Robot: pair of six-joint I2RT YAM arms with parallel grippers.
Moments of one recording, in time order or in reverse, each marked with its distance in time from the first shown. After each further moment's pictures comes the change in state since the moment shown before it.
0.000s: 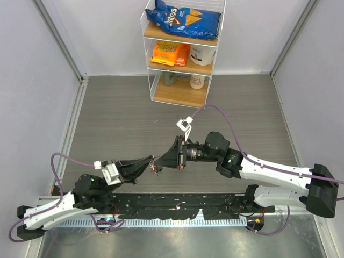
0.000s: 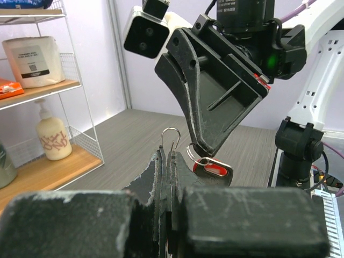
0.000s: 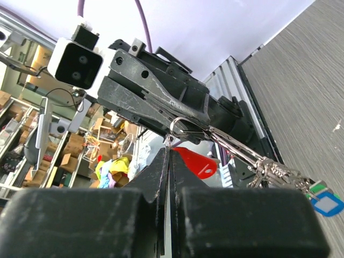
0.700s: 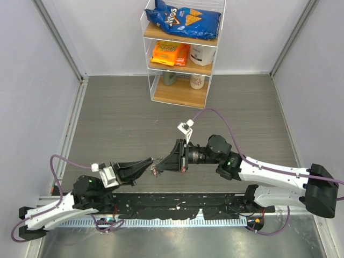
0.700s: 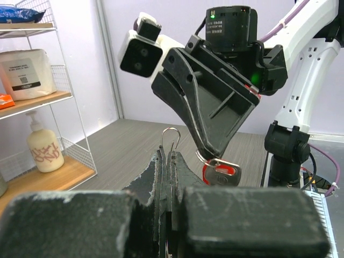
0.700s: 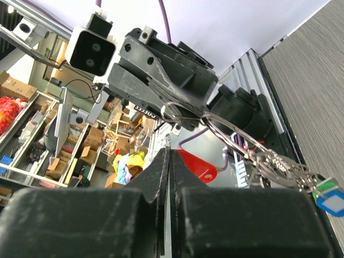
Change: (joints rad) left arm 0.000 -0.058 -0.019 0.004 0.059 -0.002; right arm -0.002 0.009 -0.064 0.152 -0.067 0.078
